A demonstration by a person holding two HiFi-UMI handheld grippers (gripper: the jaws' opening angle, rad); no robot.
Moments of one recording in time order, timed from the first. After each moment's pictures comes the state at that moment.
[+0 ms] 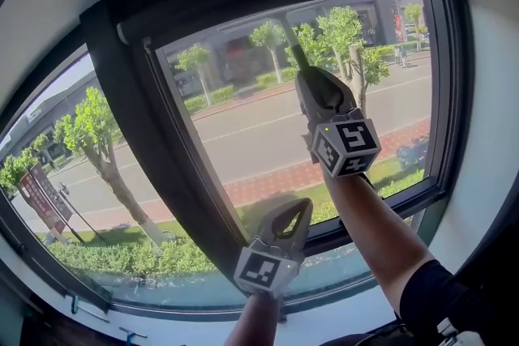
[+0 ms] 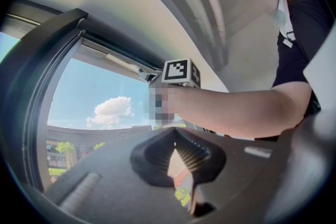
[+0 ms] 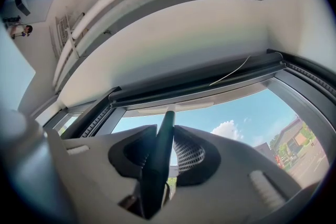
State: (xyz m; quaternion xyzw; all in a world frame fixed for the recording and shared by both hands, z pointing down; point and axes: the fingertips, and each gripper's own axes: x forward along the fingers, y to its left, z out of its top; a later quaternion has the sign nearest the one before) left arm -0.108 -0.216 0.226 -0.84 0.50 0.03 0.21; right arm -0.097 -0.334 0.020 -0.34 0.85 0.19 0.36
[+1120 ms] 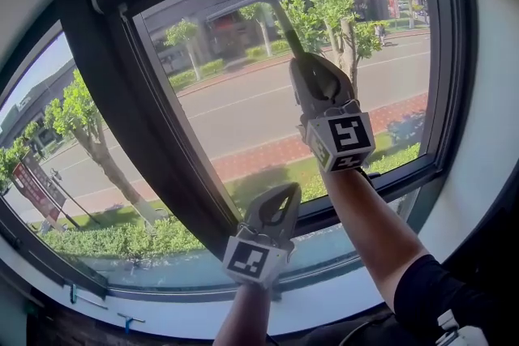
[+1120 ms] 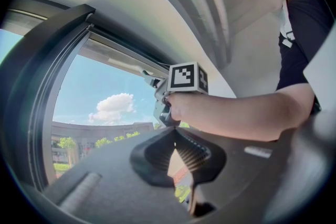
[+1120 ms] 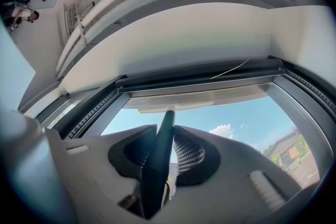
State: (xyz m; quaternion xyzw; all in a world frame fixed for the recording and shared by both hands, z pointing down) left arm -0.125 -0.220 0.248 -0.84 0.52 0.02 0.19; right arm -0.108 -0.334 0.057 -0.37 0.84 0.23 0.33
